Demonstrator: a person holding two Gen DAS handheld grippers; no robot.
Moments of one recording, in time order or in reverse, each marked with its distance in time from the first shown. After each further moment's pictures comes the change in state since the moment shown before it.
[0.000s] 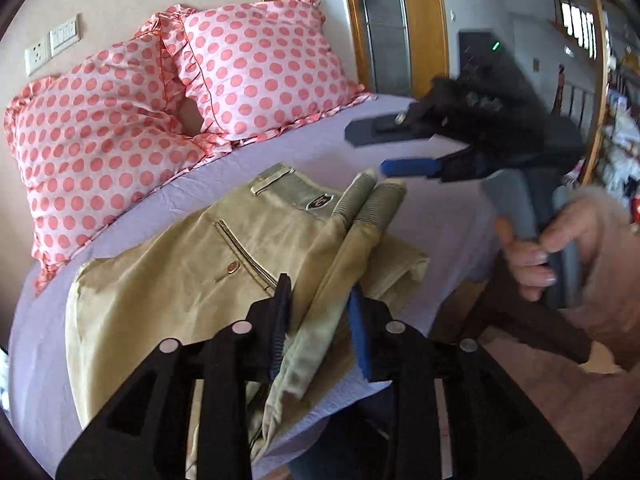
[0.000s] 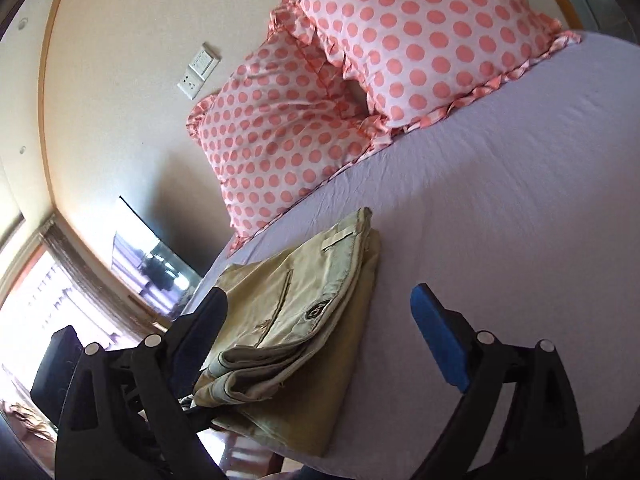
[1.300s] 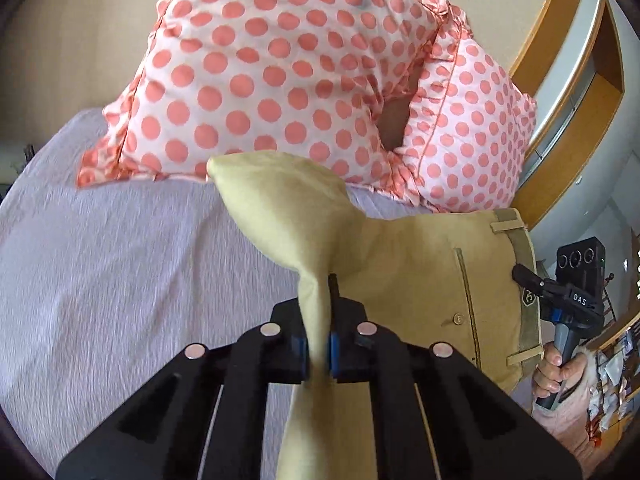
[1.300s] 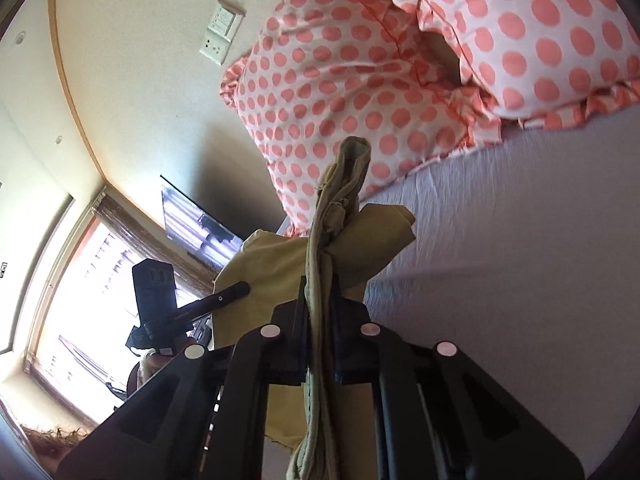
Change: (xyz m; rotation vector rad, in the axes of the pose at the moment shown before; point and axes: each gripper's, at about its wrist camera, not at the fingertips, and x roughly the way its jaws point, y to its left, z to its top) left arm 0.039 0.276 0.046 -0.686 0.032 0.091; right arm 0.114 0.018 0.116 -0.007 0.182 0.221
